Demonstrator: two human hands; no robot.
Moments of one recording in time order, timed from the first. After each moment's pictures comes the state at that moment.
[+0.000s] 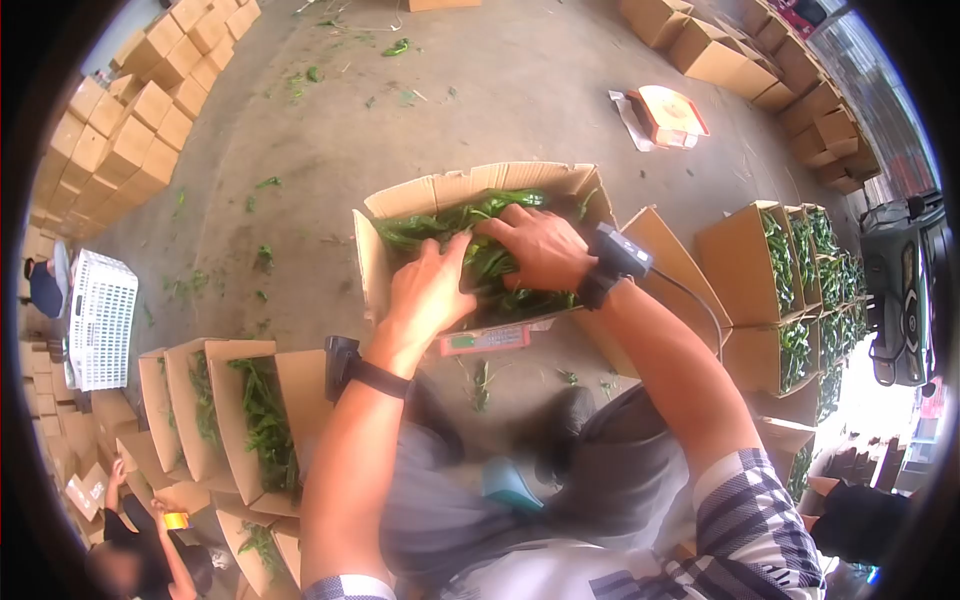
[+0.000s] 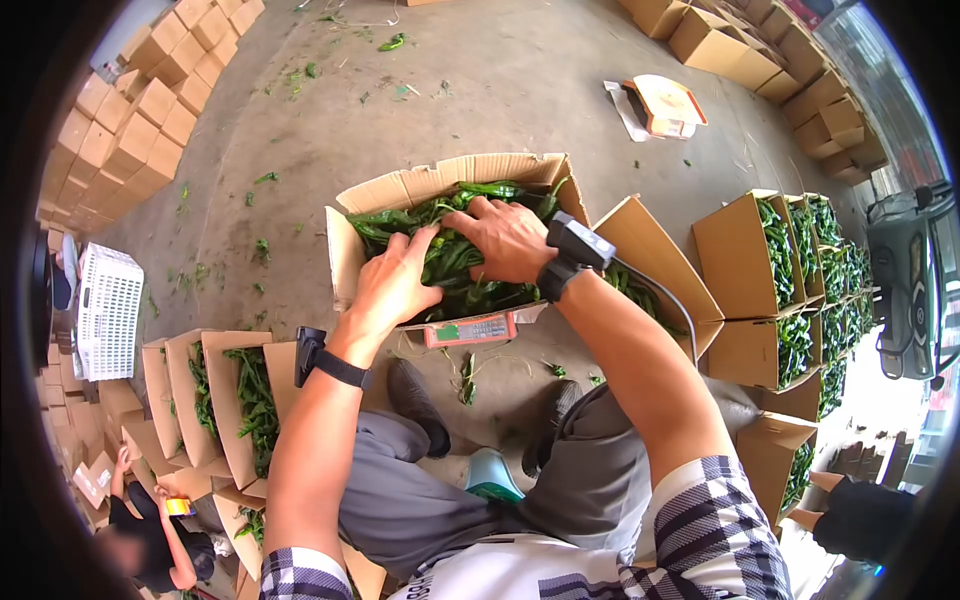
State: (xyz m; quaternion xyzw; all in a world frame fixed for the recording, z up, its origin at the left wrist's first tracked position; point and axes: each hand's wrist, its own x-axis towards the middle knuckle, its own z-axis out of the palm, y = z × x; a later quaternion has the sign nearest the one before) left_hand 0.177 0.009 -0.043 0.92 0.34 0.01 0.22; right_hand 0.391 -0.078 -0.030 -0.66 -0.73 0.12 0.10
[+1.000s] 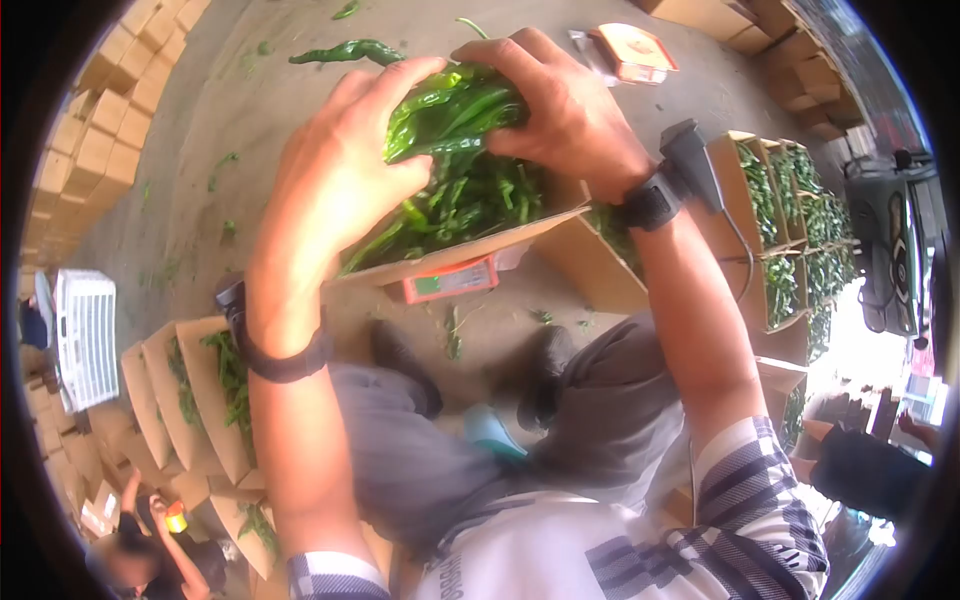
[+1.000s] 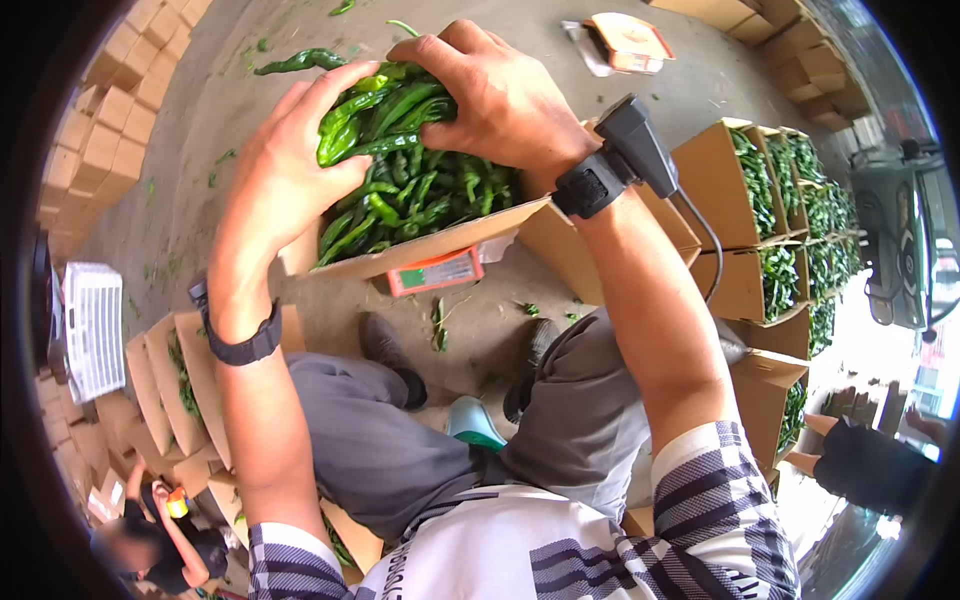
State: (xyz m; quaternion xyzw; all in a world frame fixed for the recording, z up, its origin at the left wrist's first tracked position) left_hand 0.192 -0.008 0.105 0.92 0.23 0.21 0.23; right_hand 0.411 -0.118 0.082 -0.62 -0.71 -0.06 0.33
